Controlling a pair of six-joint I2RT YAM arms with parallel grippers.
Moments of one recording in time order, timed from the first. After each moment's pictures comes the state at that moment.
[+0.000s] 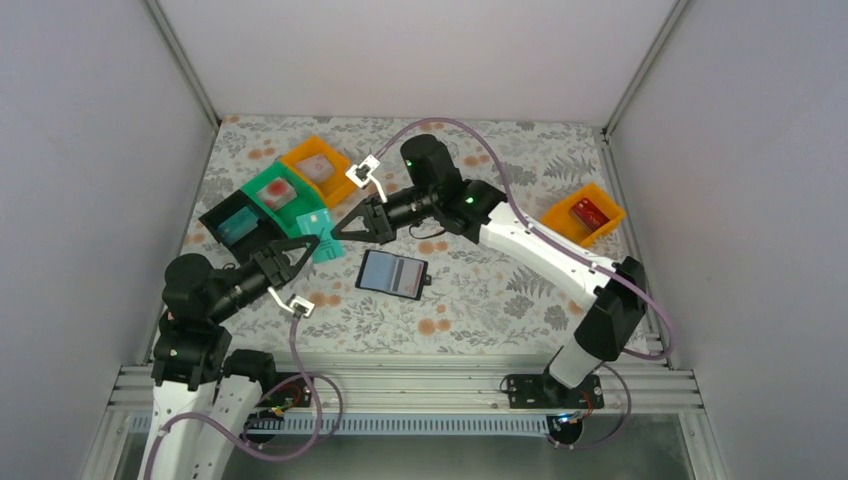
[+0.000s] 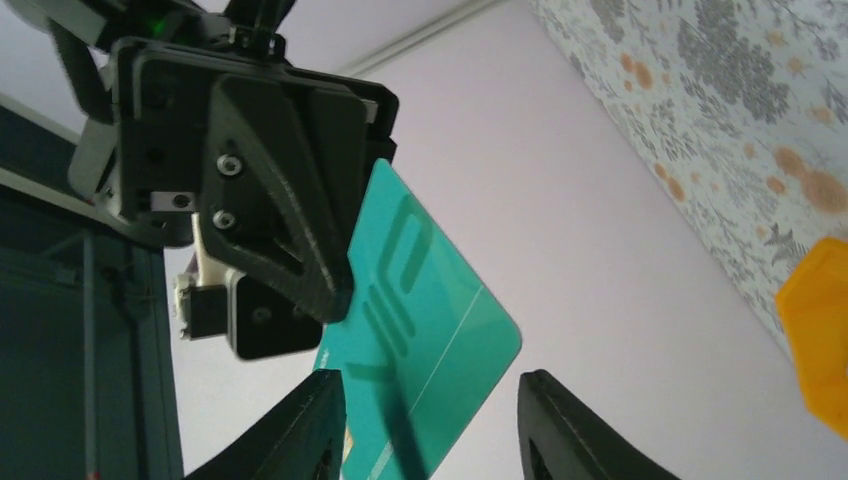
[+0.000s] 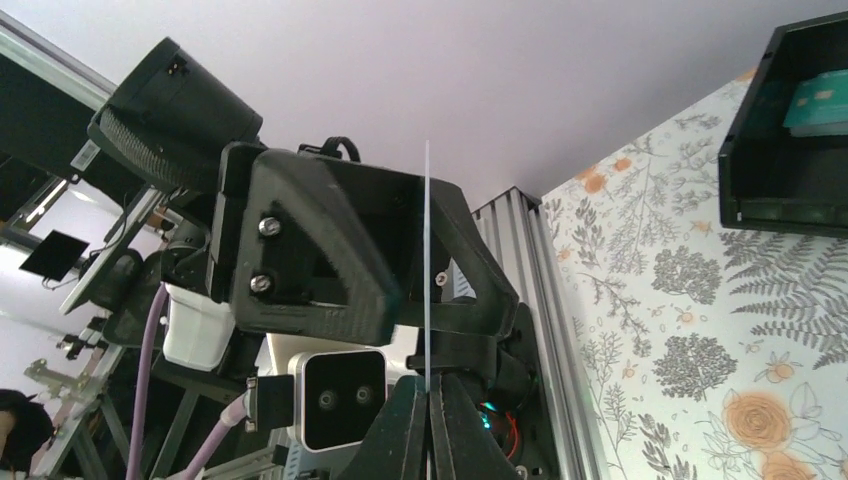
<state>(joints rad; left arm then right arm) -0.12 0.36 0.69 -0.42 0.73 2.08 0.86 1.63 1.55 -0.34 -0.94 0.43</state>
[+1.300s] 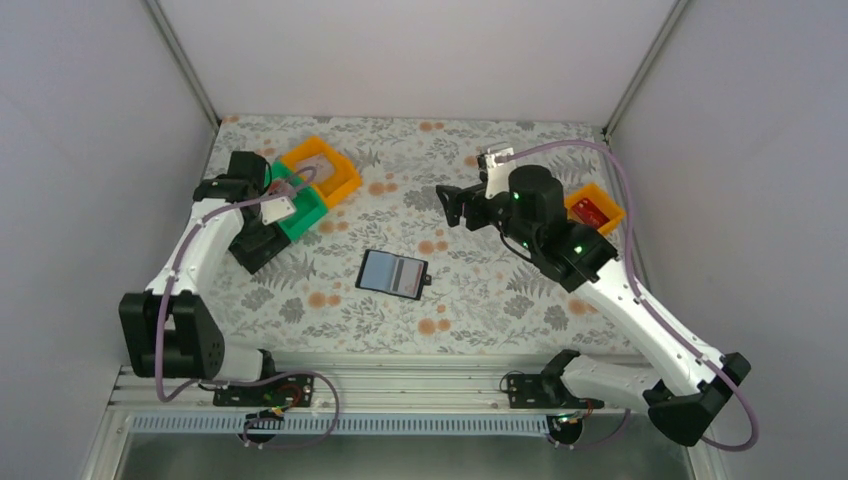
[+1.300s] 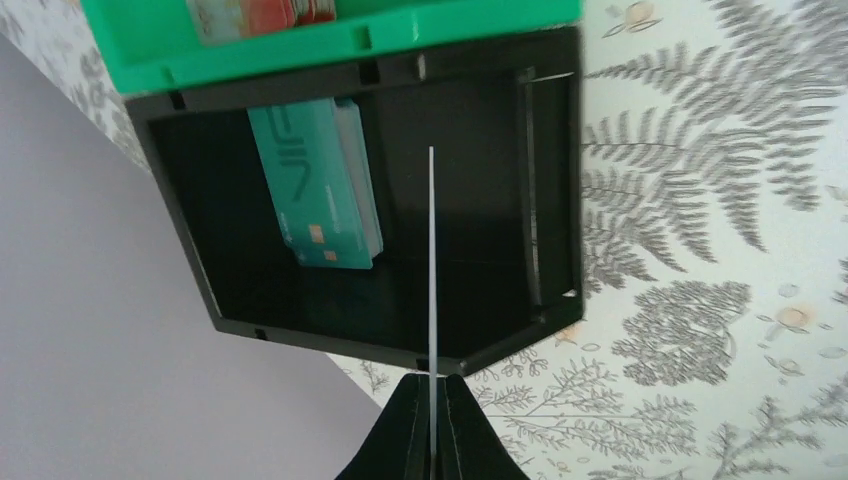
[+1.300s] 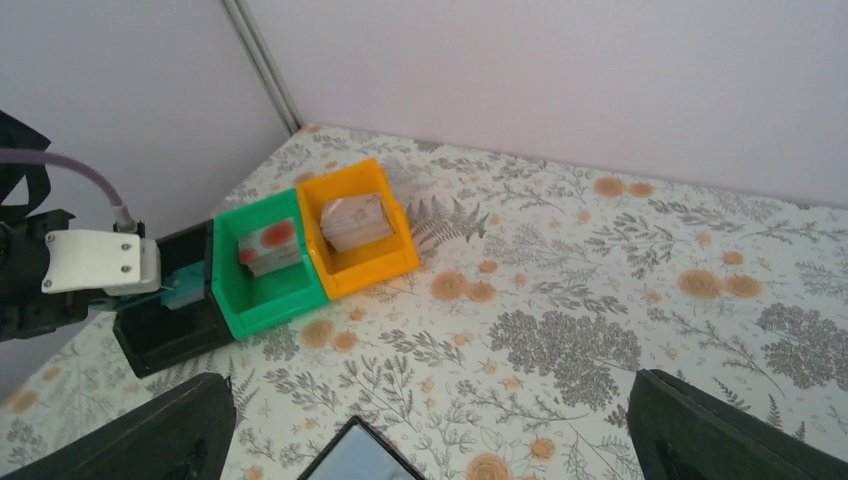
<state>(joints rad) -0.03 1.36 1.18 -1.05 -0.29 0.89 0.71 1.07 1.20 -0.47 0.10 0.27</state>
